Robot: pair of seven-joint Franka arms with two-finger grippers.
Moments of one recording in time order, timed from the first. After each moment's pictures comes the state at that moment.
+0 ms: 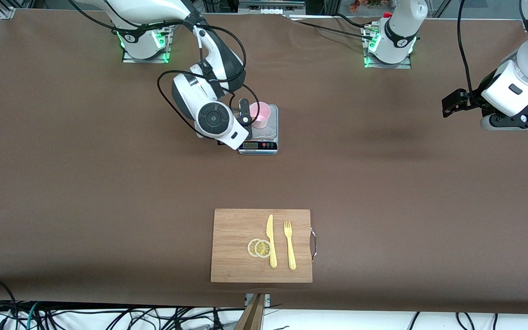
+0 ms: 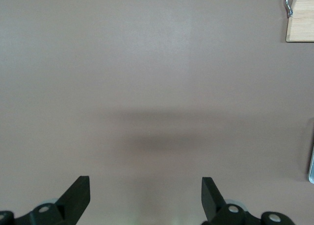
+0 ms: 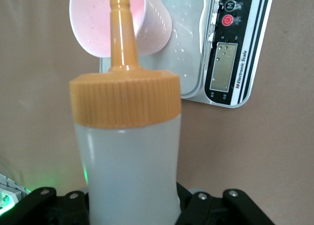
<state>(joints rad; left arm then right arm) -0.05 -0.02 -0.03 -1.70 0.03 1.57 -0.11 0.66 0.54 0.00 -1.61 0.12 1.75 -1.09</state>
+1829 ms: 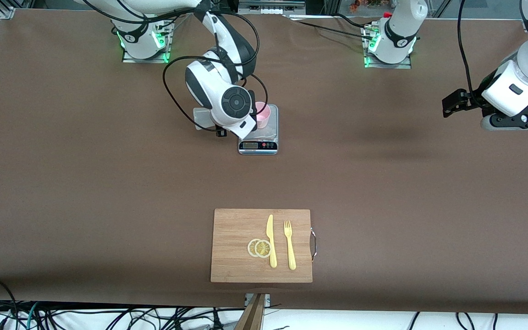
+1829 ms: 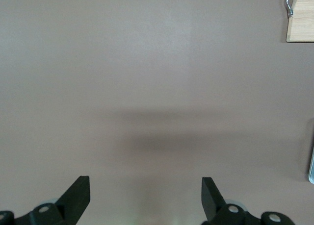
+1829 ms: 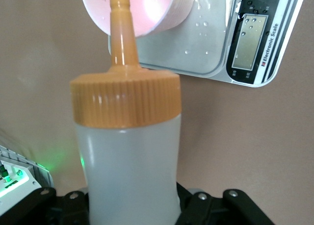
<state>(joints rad) -0.05 -0.02 -0.03 -1.70 0.03 1.57 -0.11 0.73 0.53 0.00 -1.61 -0.01 1.67 -0.98</state>
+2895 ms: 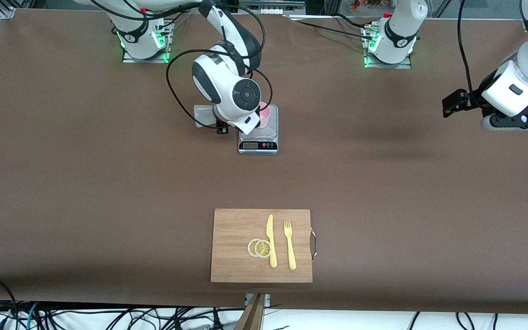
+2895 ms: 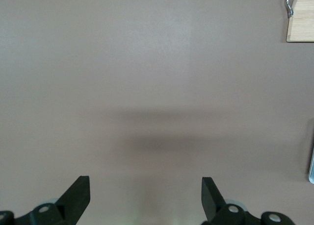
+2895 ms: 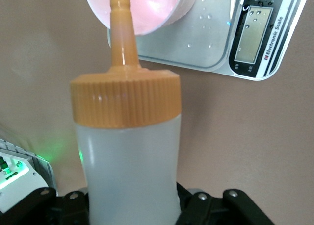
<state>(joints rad) -0.05 -0.02 -0.03 -1.70 0.03 1.57 -0.11 0.76 0.53 0.00 -1.59 -0.06 1.64 -0.95</state>
